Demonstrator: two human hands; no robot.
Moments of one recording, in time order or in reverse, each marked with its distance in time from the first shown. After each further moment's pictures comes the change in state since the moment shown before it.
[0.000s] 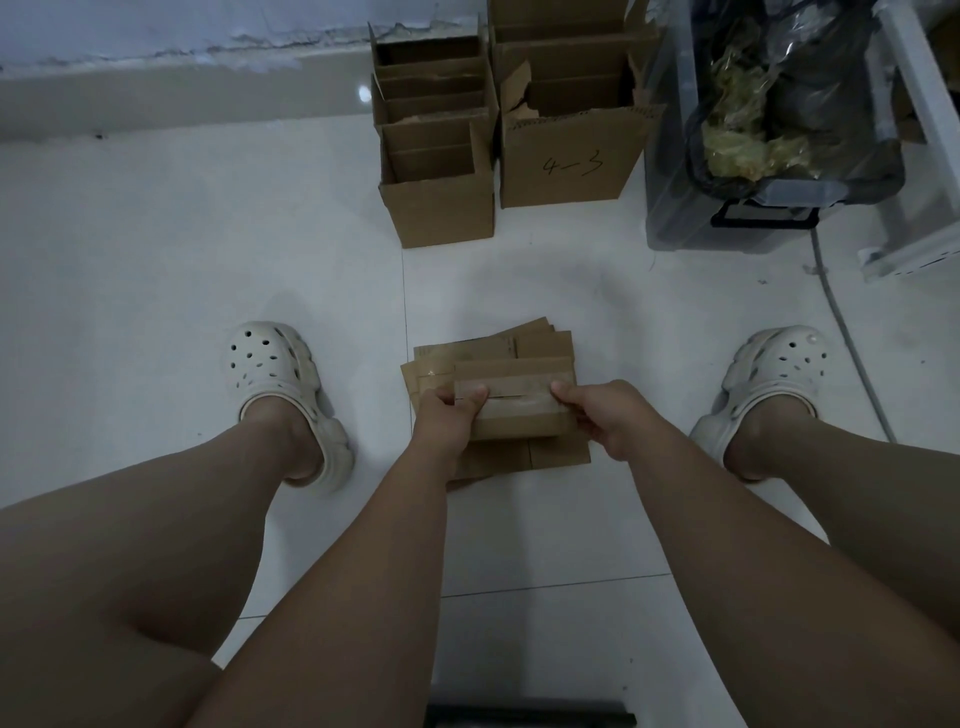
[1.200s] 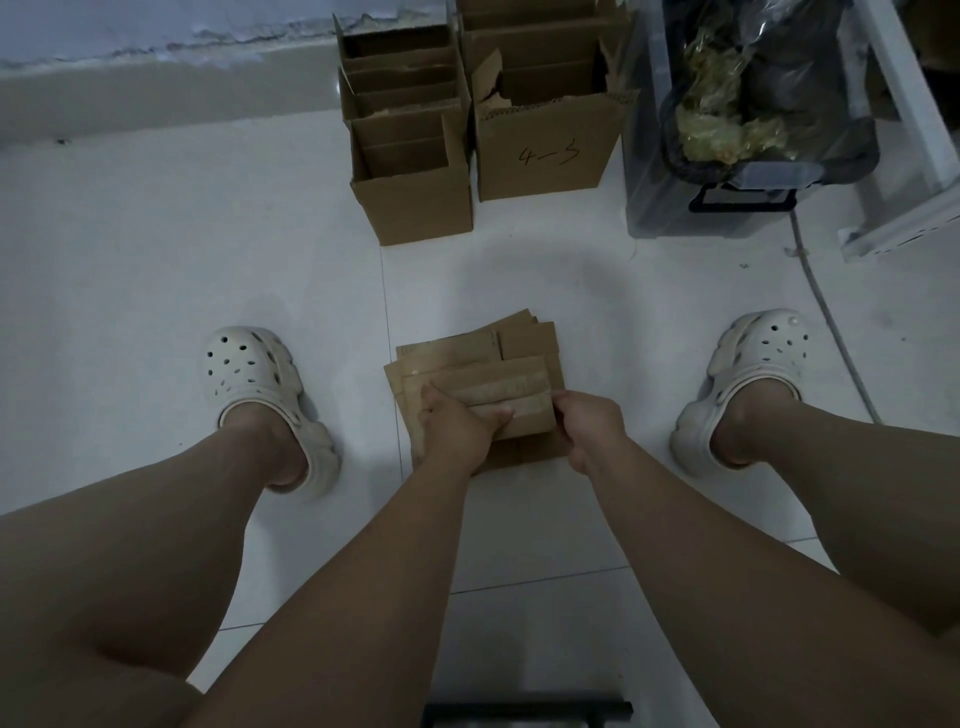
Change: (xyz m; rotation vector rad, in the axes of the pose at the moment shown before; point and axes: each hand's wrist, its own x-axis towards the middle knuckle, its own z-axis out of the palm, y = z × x) left_hand -0.007 -0.003 0.035 0.331 0.112 0.025; right_hand 0.003 0.026 0.020 0.304 0.186 0.096
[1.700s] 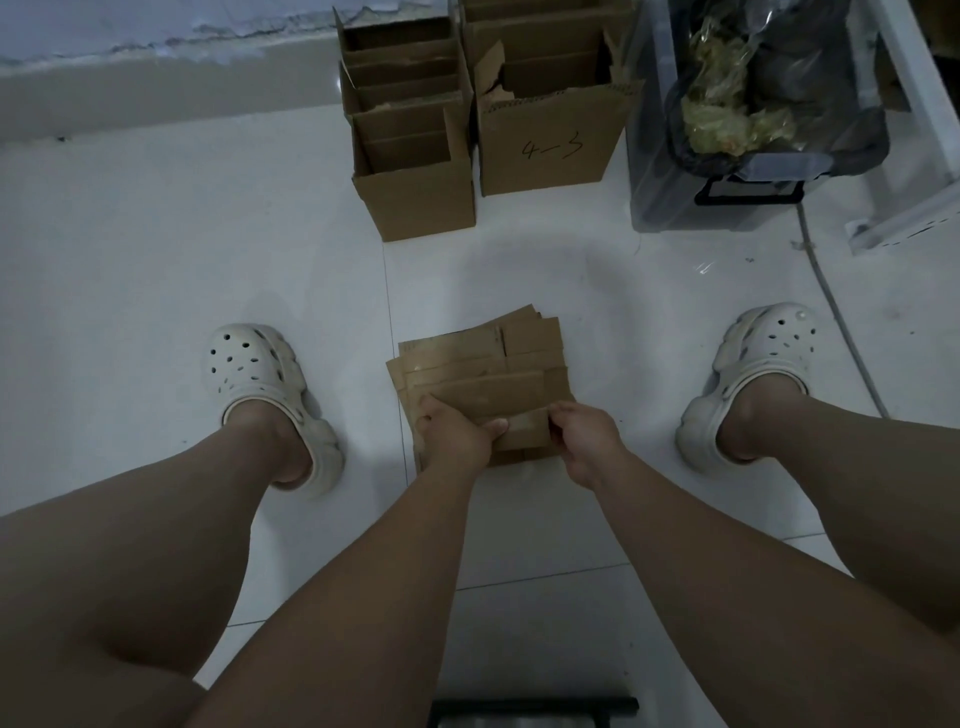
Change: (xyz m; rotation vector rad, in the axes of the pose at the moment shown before) left_hand 0.000 -0.010 0.001 0.012 0.058 -0.032; right_hand 0.012 0.027 0.000 -0.009 -0.100 -0.042
